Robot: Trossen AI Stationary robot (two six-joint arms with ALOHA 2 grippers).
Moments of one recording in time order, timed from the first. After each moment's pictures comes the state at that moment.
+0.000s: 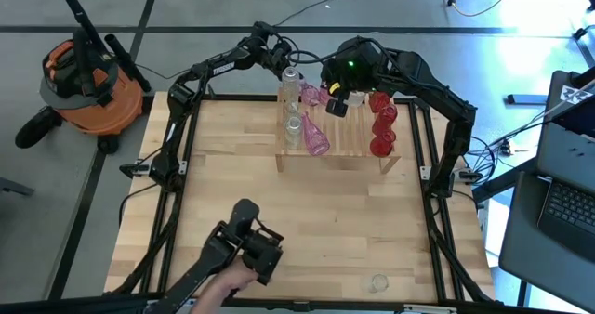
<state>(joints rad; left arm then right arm) 0.98 2.30 1.84 -0.03 1.40 -0.73 -0.31 1.83 2.34 -1.26 0.25 -0.32</state>
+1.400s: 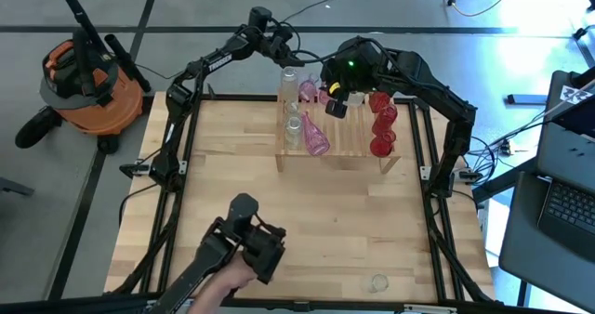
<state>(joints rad) 0.98 2.27 1.99 -0.12 1.40 -0.70 -0.31 1.83 2.34 -1.26 0.22 -0.29</state>
